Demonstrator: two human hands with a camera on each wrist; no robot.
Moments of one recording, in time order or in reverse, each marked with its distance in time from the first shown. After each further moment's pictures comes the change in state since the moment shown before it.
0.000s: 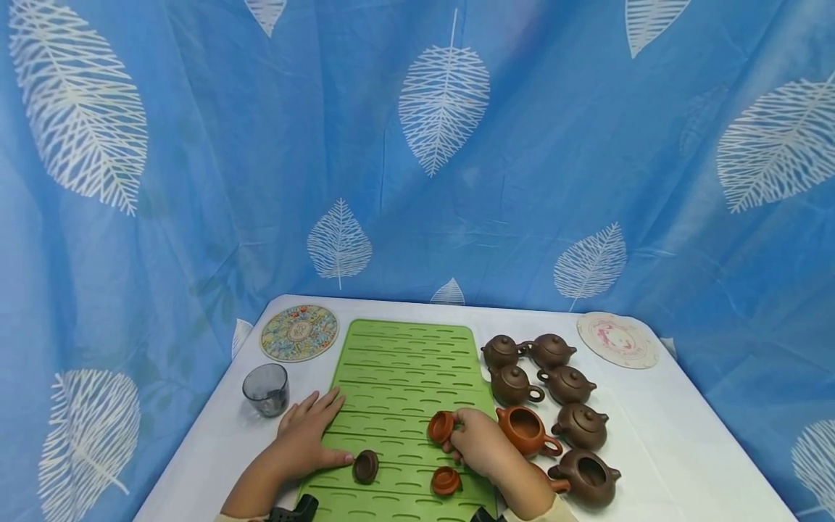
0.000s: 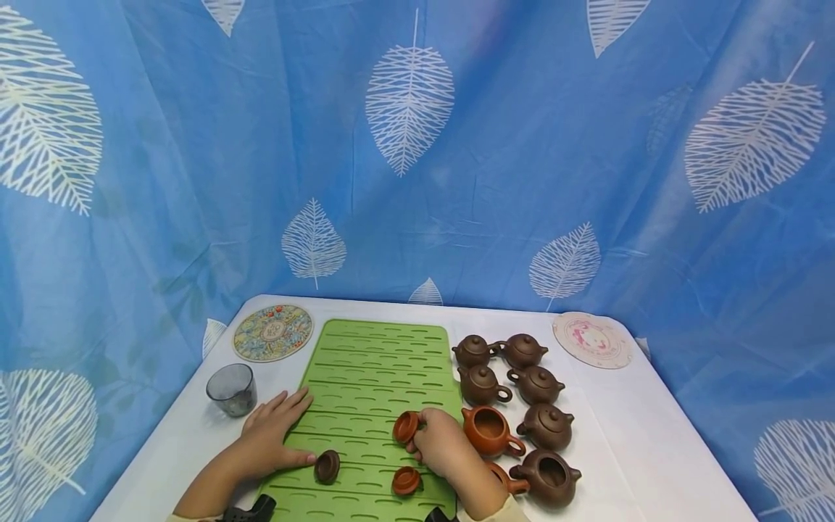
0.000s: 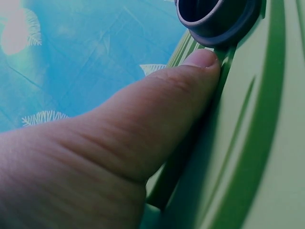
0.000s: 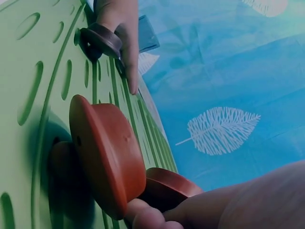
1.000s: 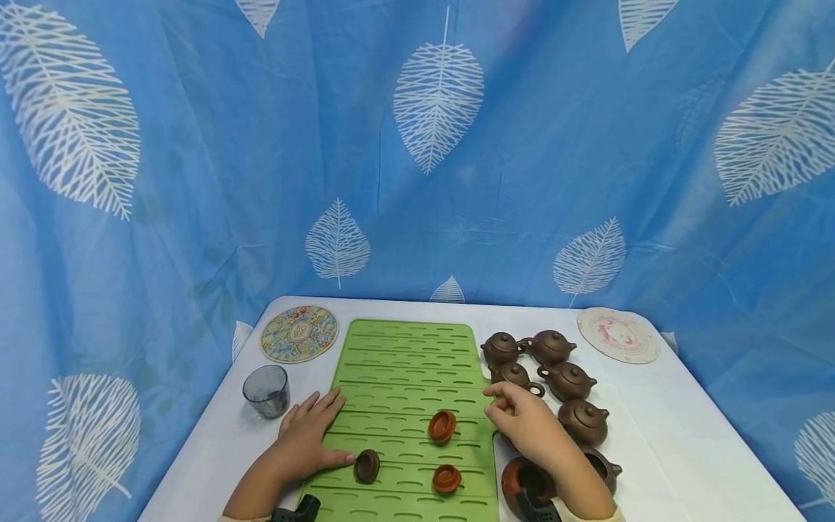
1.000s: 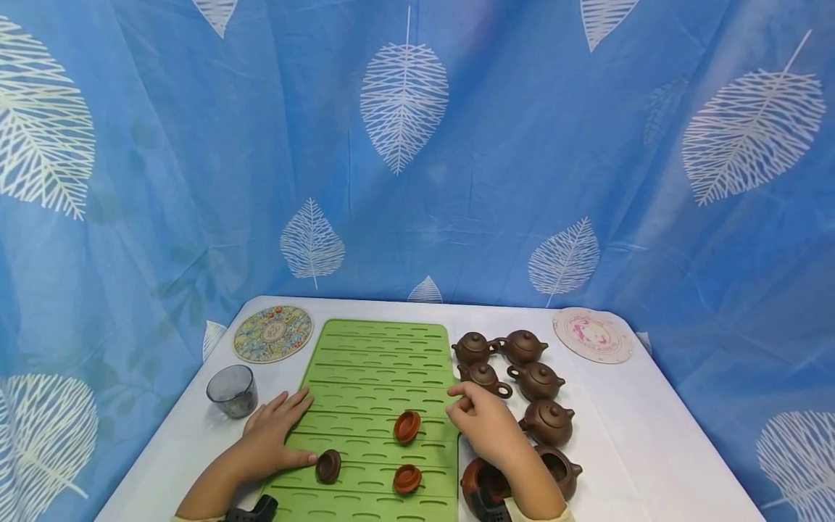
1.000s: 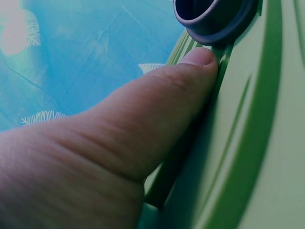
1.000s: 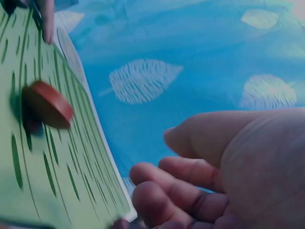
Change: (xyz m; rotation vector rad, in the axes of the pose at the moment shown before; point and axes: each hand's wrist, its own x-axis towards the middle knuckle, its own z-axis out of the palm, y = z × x) left_hand 0.001 0.000 0.002 0.024 0.003 -0.004; right_hand -0.023 -0.001 -0.070 -0.225 0.211 -0.085
